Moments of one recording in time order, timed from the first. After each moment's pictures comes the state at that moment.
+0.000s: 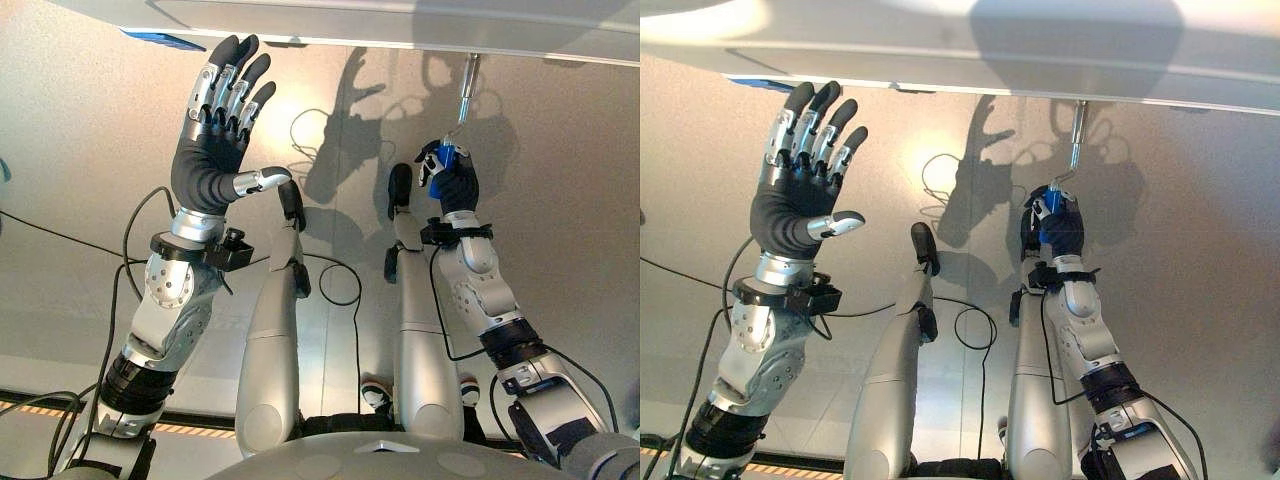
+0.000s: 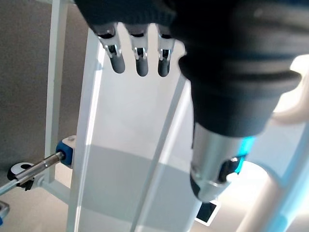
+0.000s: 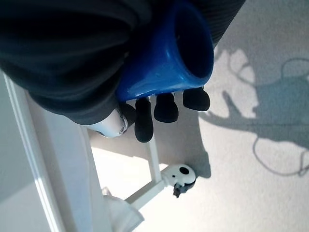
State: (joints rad) left arm -0.22 0.53 -0.21 -0.44 -0.59 -0.34 0.05; right arm -0.35 -0.37 0.23 0.19 0.54 -0.35 -0.20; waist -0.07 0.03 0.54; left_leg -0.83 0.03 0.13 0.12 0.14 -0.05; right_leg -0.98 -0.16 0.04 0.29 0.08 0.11
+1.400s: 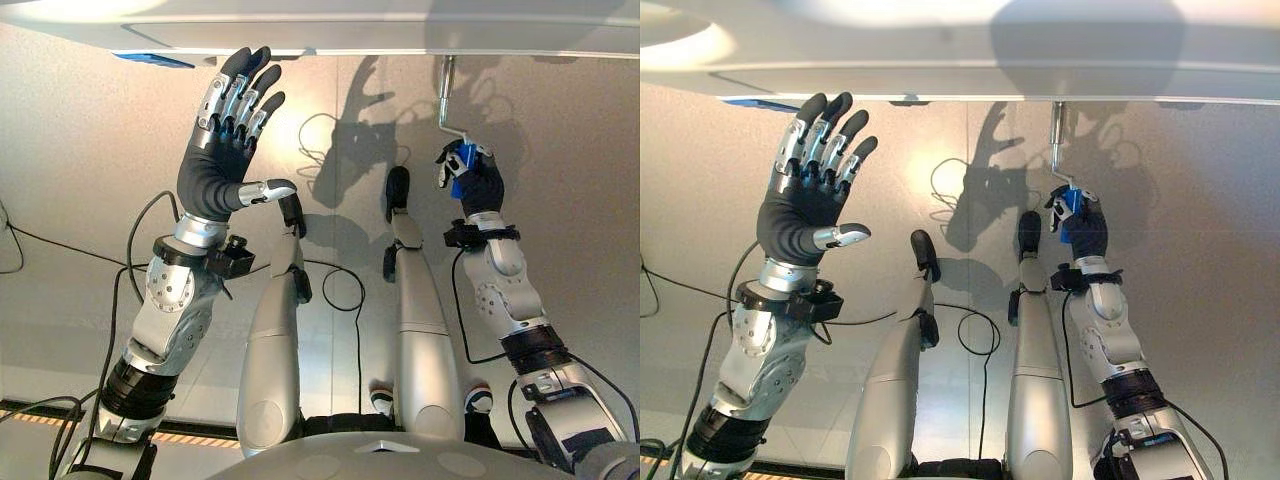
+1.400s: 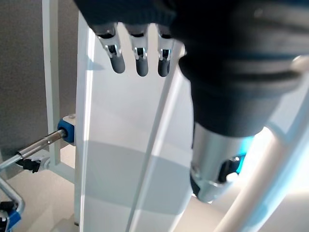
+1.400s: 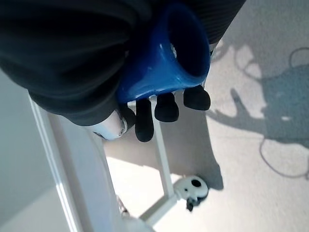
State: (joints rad) left arm -0.20 0.52 -0.21 -0.44 -0.59 -0.34 -0.01; right arm -0.32 -0.42 0.14 0.19 0.58 -0.34 -0.14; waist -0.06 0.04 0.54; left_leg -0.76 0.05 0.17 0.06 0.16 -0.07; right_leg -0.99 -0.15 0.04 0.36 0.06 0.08
